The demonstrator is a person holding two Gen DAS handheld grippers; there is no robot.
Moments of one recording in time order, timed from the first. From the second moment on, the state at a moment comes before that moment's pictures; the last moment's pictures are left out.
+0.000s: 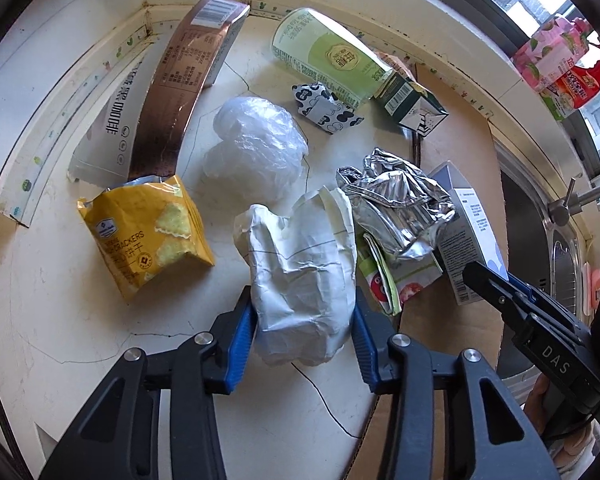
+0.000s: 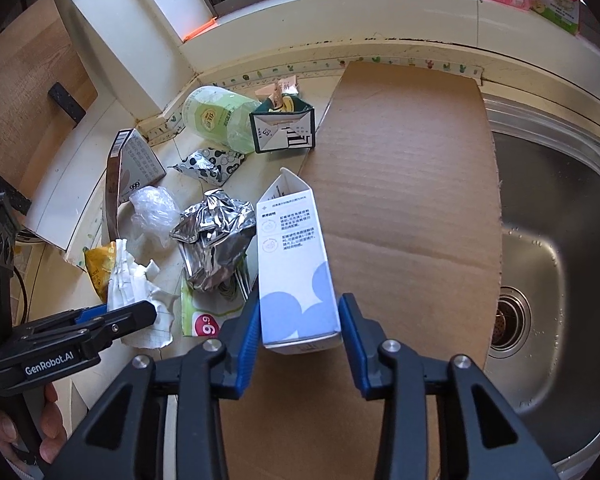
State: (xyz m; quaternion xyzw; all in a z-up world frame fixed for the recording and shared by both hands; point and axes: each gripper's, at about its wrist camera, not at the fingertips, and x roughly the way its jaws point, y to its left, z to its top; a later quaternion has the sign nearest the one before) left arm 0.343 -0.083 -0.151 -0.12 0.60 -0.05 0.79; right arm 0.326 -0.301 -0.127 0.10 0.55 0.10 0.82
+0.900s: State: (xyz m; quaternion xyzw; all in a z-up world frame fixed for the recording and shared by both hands) left arm 0.218 -0.048 -0.058 -0.08 0.54 -0.13 0.83; right arm 0.188 -0.260 -0.048 0.13 0.47 0.06 0.87
